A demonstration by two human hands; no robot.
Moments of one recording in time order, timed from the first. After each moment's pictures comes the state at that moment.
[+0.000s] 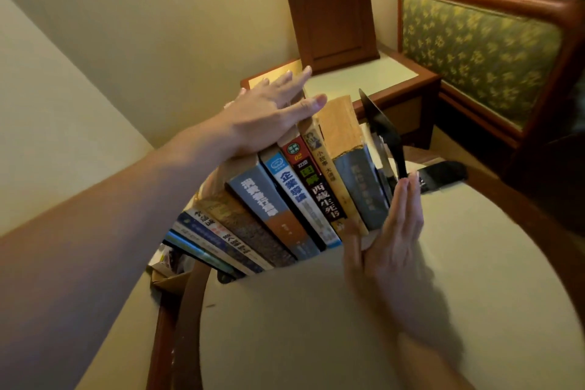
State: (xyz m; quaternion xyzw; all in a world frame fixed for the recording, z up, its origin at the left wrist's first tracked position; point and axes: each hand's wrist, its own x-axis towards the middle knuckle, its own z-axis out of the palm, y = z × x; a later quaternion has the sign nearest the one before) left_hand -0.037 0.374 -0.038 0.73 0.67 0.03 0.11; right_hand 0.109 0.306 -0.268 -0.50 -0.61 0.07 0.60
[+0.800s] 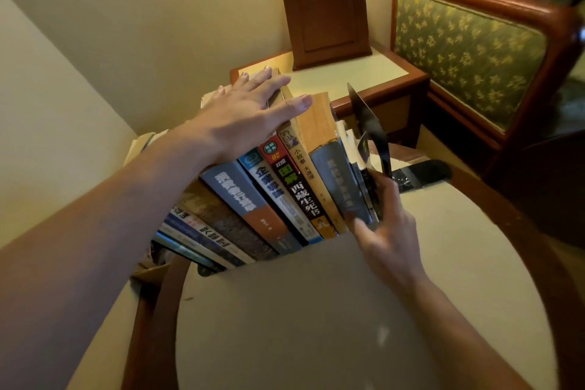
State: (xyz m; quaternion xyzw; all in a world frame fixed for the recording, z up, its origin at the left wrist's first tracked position) left_hand -0.042 0.367 -0.053 0.71 0.69 0.03 0.08; right_hand 0.159 0.320 -0.248 -0.46 -0.63 0.37 0.50
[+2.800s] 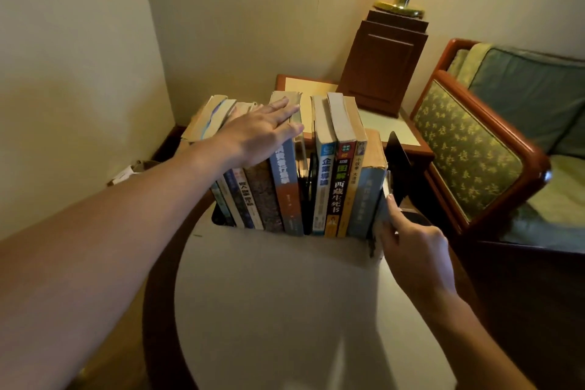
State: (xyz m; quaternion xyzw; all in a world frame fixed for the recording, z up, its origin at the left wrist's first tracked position) left_hand -0.113 0.288 -0.087 0.64 0.73 0.19 0.12; right_hand 0.204 0.291 -0.167 -0.39 -0.87 -0.02 0.31
